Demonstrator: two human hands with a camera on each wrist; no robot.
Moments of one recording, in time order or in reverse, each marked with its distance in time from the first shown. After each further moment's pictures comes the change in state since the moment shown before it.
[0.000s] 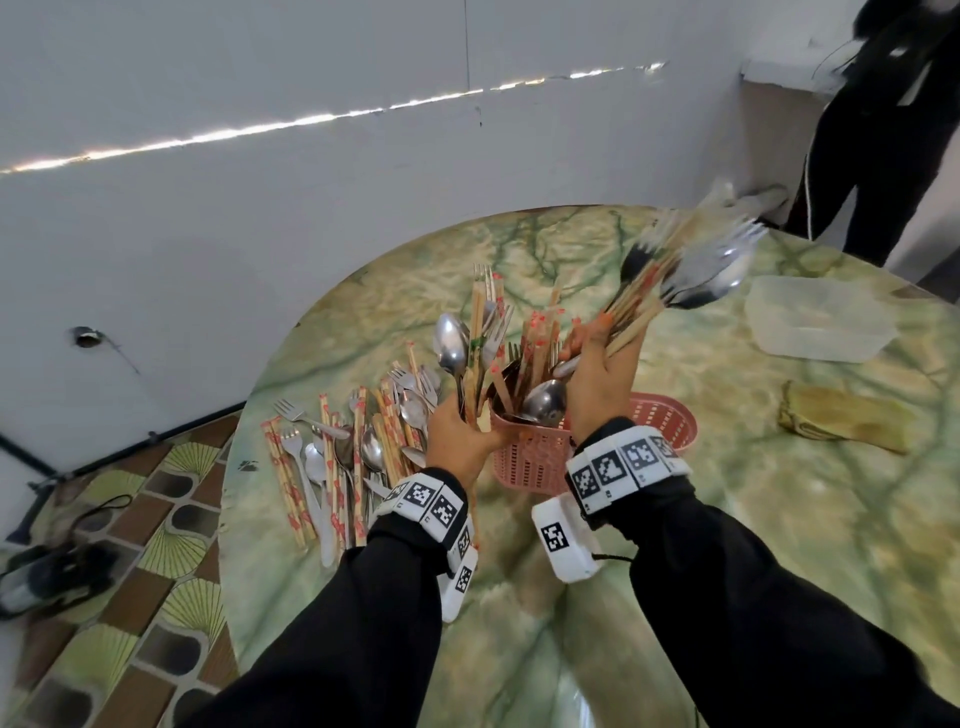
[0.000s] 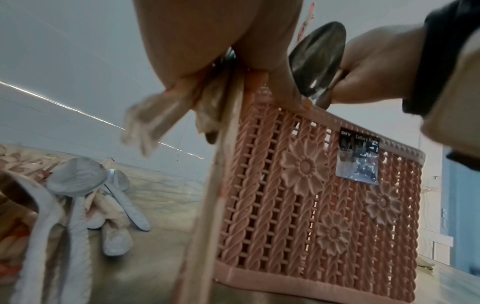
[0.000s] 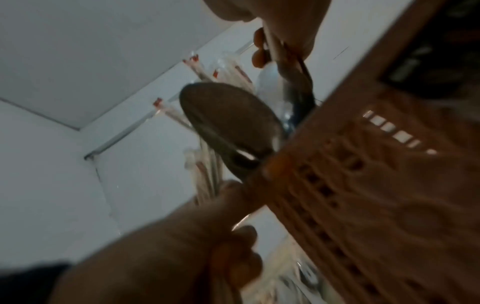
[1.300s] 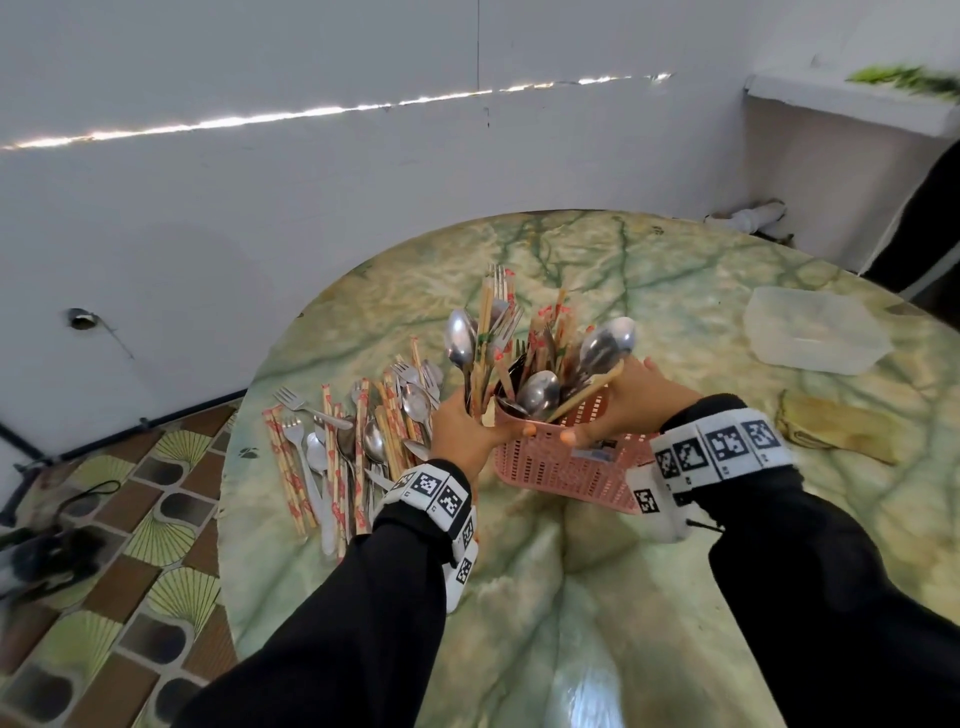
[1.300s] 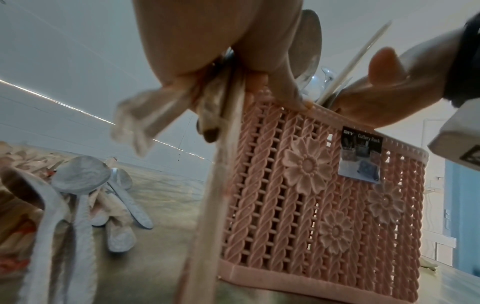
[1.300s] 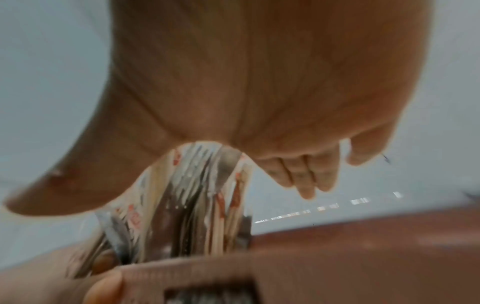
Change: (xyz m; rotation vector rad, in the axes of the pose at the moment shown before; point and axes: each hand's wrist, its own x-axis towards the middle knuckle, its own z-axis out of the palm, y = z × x) left_hand -0.001 0.002 -0.001 0.000 -0.002 -0.044; right_hand 0.036 -0.026 -0.053 -1.380 -1.062 0.049
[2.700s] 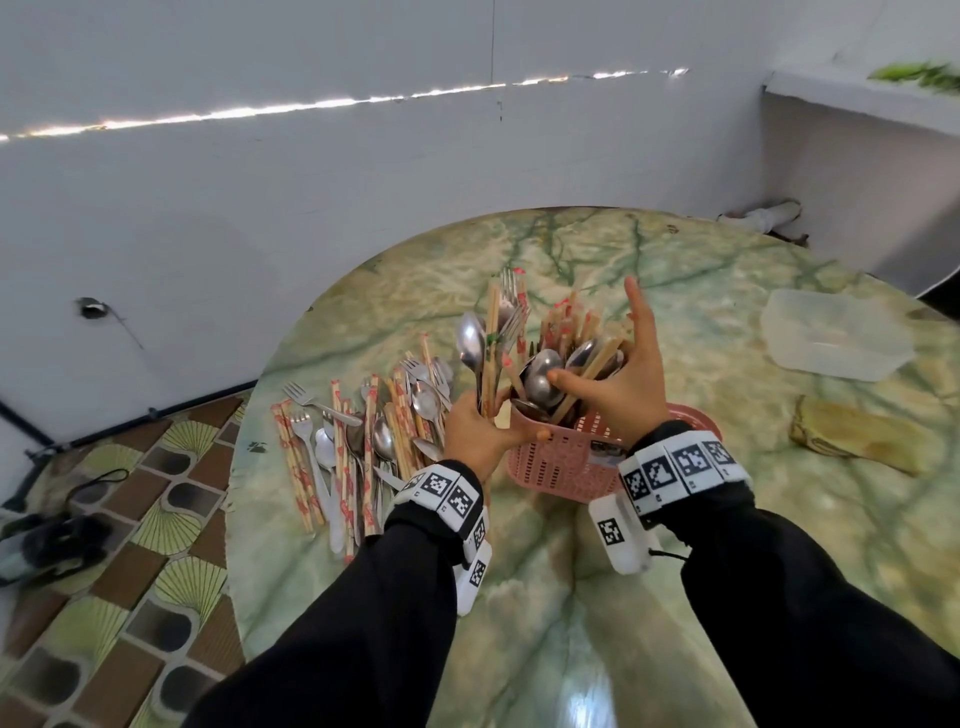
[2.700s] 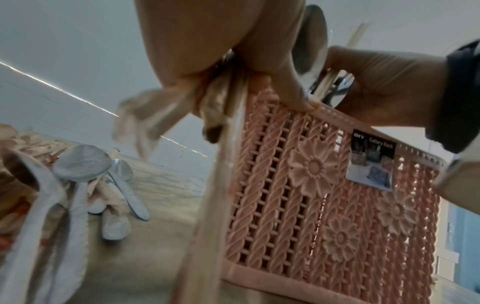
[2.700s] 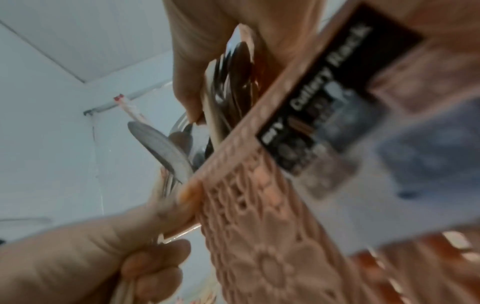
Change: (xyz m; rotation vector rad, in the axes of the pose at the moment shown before) left_hand -0.001 0.000 0.000 -0.083 -0.039 -0.025; right_hand -0.003 -0.037 0.025 0.840 0.726 -0.283
